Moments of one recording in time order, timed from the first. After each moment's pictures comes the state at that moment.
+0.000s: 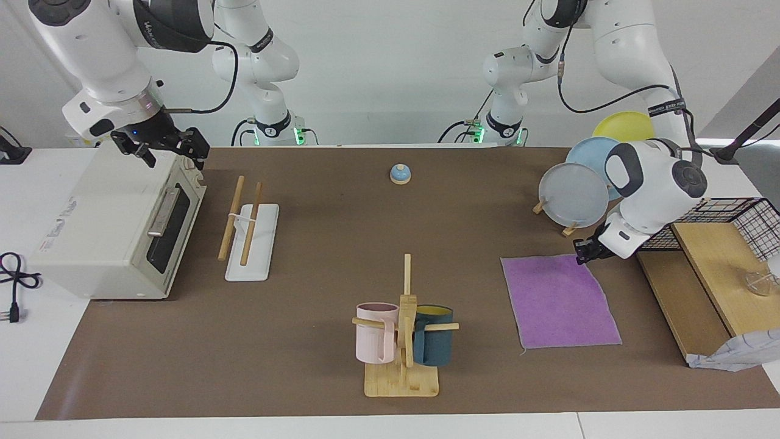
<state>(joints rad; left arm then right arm) 0.08 0.28 -0.14 -1.83 0.01 2.07 0.16 0.01 0.02 -0.04 -1.57 -0.07 1.46 0.00</state>
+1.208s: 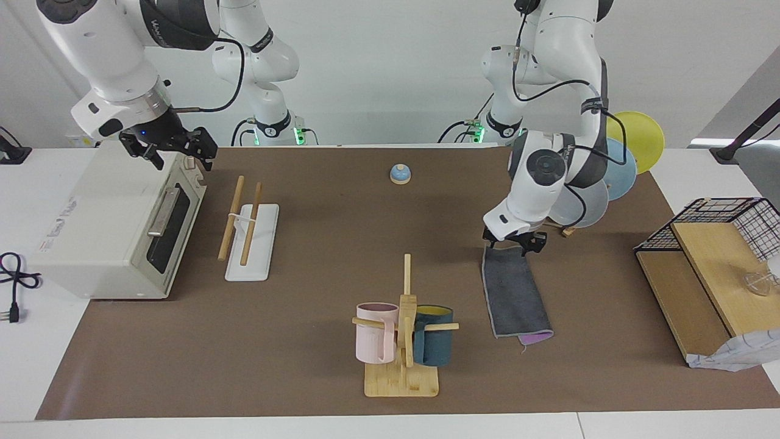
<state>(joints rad) -0.17 0.25 -0.13 -1.93 0.04 2.09 0.10 0.01 0.02 -0.03 -1.57 -0.04 1.47 0.00</state>
